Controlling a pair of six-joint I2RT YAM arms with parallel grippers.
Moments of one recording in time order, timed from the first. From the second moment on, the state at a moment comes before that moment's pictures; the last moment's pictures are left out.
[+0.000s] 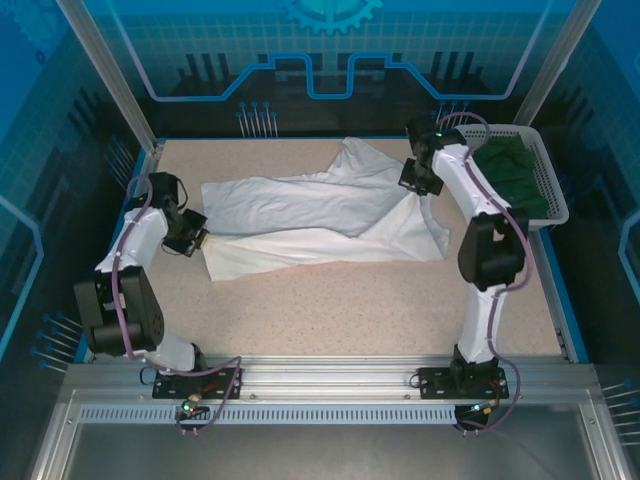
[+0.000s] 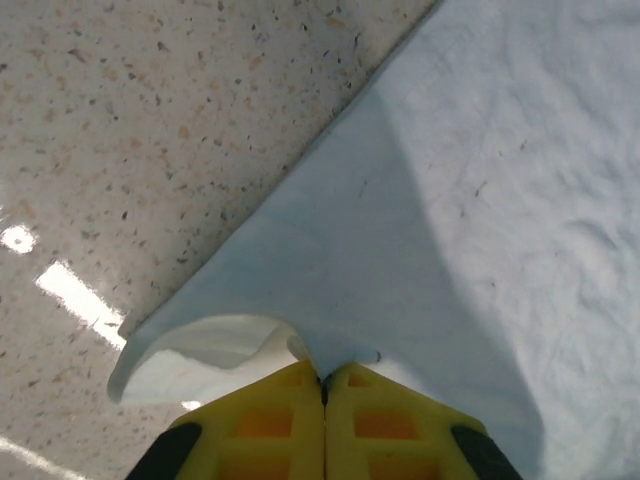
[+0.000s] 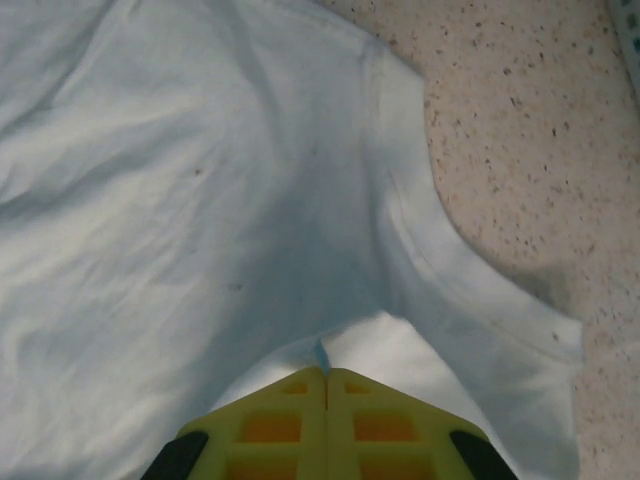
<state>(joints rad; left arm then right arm) 0.22 1.56 1.13 -0.84 0.20 -0.95 0.19 2.11 2.00 -1.17 0.17 0.61</state>
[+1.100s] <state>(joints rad) -0.11 1.46 0.83 -0.64 0.04 -0.97 0.05 1.84 1.23 -0.79 -0.16 0.60</state>
